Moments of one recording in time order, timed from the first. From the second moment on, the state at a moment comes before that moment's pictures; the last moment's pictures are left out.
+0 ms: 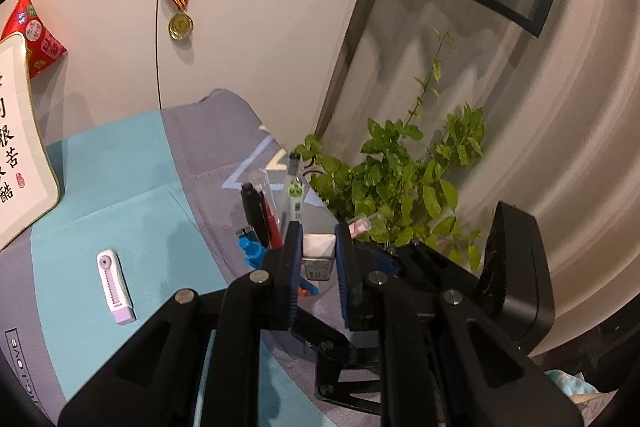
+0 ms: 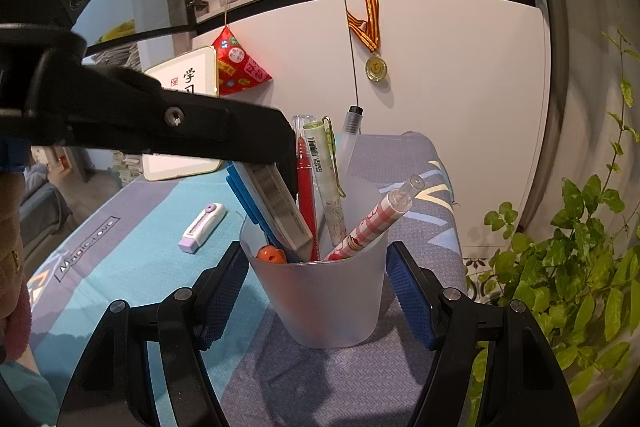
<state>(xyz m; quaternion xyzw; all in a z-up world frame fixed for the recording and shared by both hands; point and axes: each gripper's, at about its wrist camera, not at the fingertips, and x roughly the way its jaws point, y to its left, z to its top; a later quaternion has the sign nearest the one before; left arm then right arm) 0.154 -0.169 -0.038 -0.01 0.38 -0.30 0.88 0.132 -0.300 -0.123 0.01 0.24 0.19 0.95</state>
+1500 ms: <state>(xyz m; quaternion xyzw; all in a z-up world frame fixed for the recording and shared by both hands) 0.260 -0.064 -0.137 -0.02 0.48 -0.03 0.88 0.131 -0.300 -0.125 0.01 0.25 0.19 0.95</state>
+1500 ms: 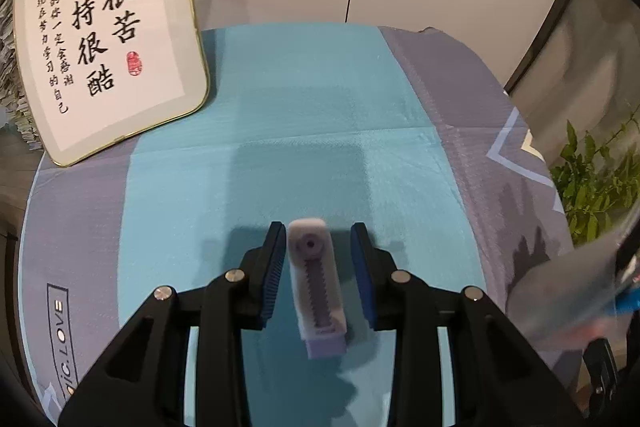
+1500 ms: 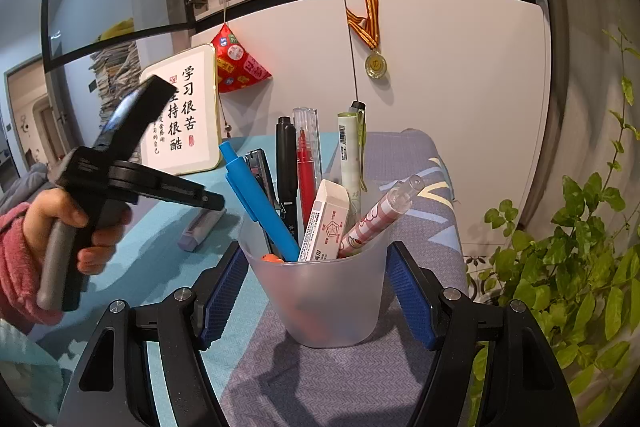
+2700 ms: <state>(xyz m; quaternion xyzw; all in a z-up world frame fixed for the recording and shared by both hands) 0.165 -0.073 -0.042 -0.05 0.38 -0.14 0.91 0.132 -0.300 -0.125 0.01 0.25 0.18 0.95</state>
